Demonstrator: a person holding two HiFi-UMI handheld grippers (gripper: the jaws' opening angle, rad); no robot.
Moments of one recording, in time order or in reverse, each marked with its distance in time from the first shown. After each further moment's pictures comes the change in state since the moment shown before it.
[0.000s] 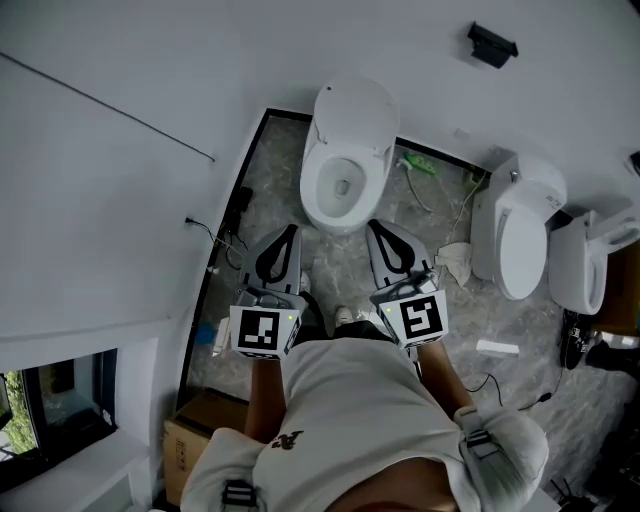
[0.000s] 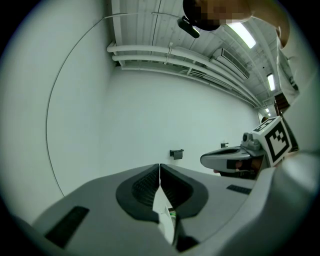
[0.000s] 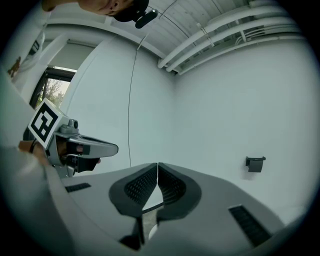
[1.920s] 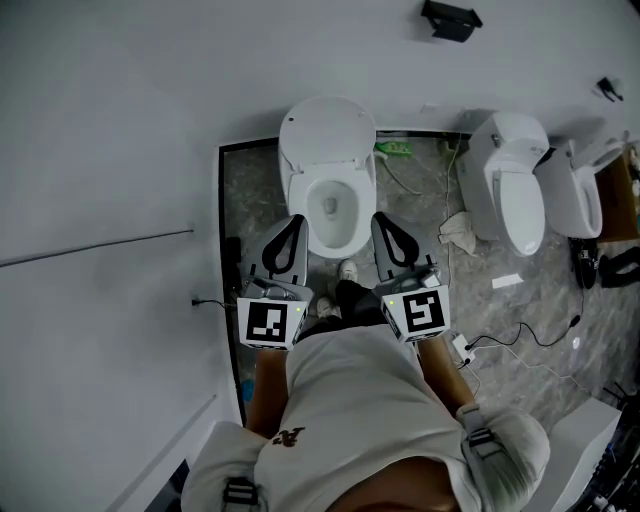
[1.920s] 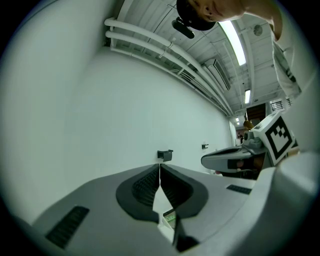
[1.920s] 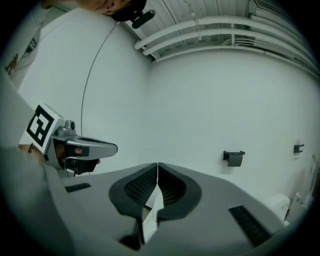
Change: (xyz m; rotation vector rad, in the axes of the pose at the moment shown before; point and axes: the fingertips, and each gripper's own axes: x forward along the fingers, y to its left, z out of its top) left arm 0.214 0.132 -0.012 -0.012 -0.020 -0.367; right arm 0.188 -0.090 -0.028 0.031 0.117 -0.406
